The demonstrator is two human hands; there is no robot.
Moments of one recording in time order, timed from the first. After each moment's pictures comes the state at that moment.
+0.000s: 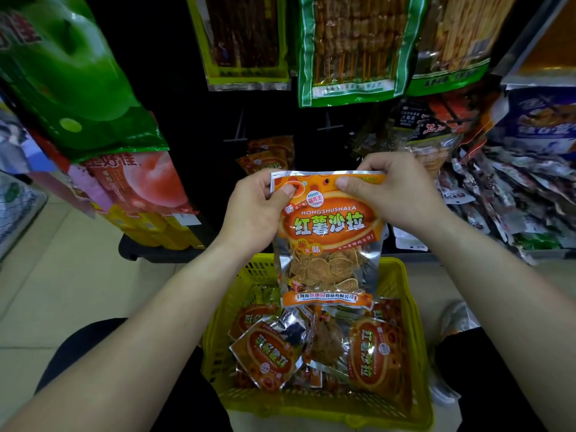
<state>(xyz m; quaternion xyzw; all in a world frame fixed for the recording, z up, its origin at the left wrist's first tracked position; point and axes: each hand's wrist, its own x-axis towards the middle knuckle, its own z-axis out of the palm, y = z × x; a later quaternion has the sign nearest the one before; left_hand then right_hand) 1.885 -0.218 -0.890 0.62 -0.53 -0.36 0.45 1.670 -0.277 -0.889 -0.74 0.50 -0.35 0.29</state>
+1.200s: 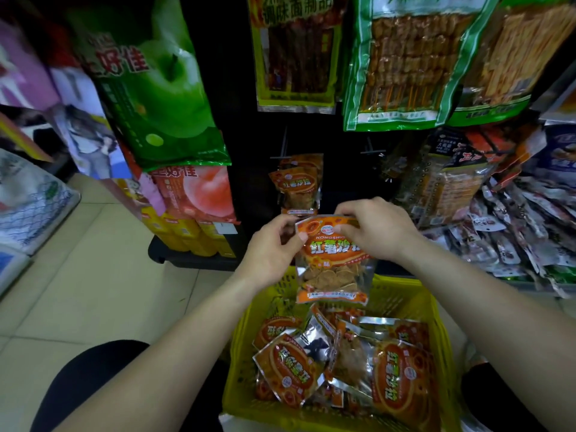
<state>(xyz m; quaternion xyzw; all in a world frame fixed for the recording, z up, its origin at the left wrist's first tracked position) 1.948 -0.202 -0.940 0.64 -0.56 -0.36 0.38 1.743 -0.277 -0.905 -0.87 0.47 -0.08 0.13</state>
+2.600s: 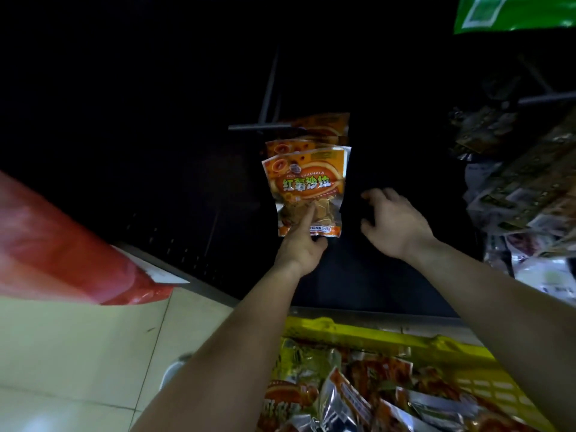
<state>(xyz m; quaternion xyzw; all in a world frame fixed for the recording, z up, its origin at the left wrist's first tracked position) 1.975 -0.412 -1.190 0.75 -0.49 -0.40 0.20 1.790 -0.470 -1.138 -0.77 0.60 -0.03 0.21</state>
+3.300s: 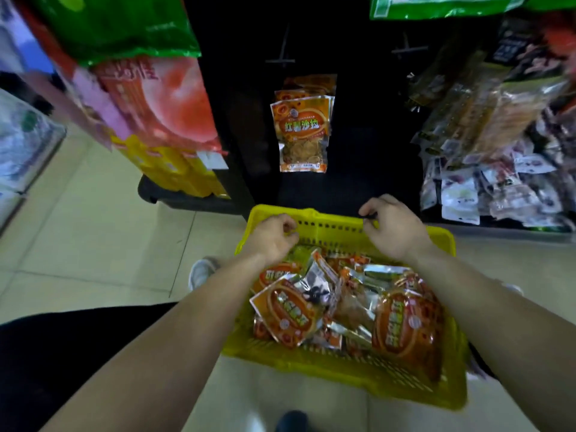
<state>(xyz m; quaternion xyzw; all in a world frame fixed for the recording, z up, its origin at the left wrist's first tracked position) 1.959 -0.194 -1.093 0.75 -0.55 -0.34 0.13 1.709 -0.260 -1.070 -0.80 0.54 -0.08 0.24</state>
